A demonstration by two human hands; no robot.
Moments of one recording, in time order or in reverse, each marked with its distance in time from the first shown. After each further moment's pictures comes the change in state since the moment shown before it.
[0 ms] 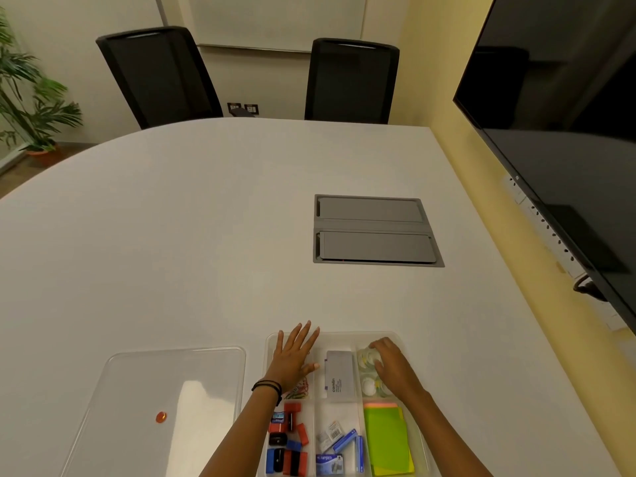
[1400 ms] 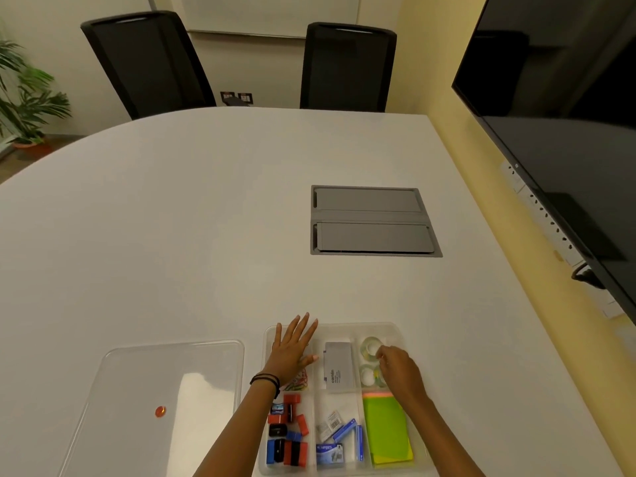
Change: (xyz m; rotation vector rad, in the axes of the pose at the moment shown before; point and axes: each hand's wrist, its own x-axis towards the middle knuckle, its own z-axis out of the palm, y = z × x) left_hand 0.002 -0.003 0.005 -0.033 0.017 0.021; right_hand -0.026 -0.003 0.006 -0.097 0.083 0.208
